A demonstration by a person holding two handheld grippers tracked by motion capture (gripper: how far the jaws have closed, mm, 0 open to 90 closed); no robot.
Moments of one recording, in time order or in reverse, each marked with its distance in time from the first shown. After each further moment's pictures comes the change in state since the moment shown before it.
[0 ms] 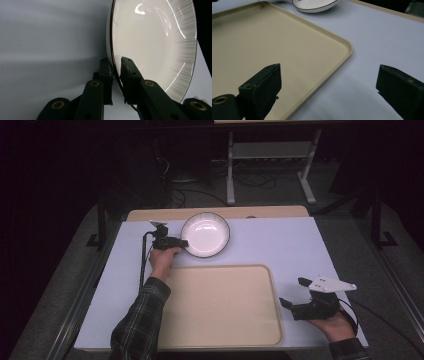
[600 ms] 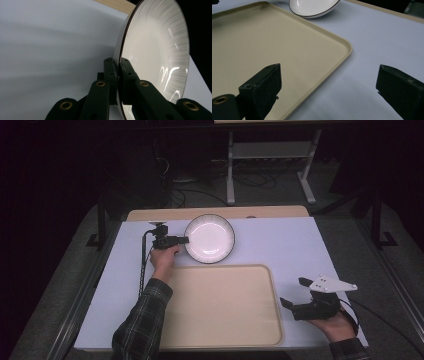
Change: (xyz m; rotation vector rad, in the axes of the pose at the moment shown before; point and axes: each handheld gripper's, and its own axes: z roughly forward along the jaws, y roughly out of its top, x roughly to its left) left arm -0.010 -0.003 -0.007 -0.117 -0.045 0.080; right arm 0.000 0.000 -0.001 -0.002 -0.004 0.002
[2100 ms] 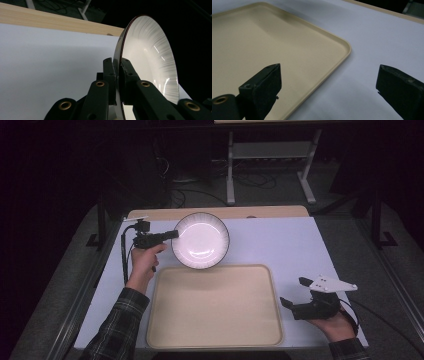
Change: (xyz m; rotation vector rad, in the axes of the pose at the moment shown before) left arm -0.025 0.004 -0.084 -0.106 -0.159 0.160; right arm 0.000 0.000 0.000 -0.002 -0.006 0.002
